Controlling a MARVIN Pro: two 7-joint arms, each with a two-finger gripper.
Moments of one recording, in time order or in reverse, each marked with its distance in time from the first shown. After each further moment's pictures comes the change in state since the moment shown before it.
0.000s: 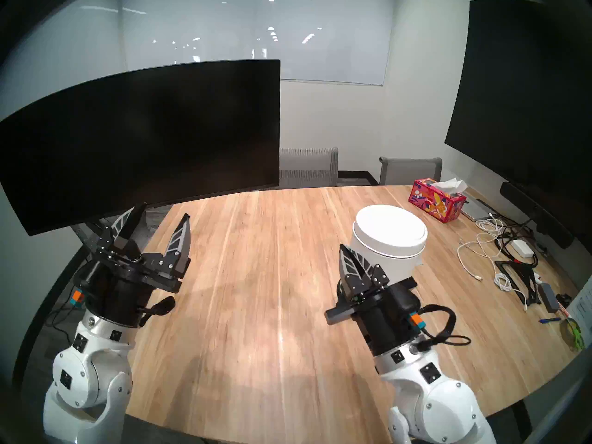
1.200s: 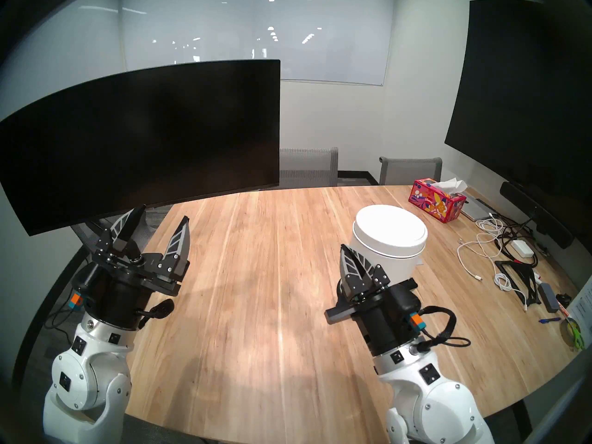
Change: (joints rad) left arm 0.011 -0.014 -0.009 -0.001 -0.003 -0.009 -0.021; right arm -0.001 -0.003 -0.006 0.000 0.002 -0.003 -0.014
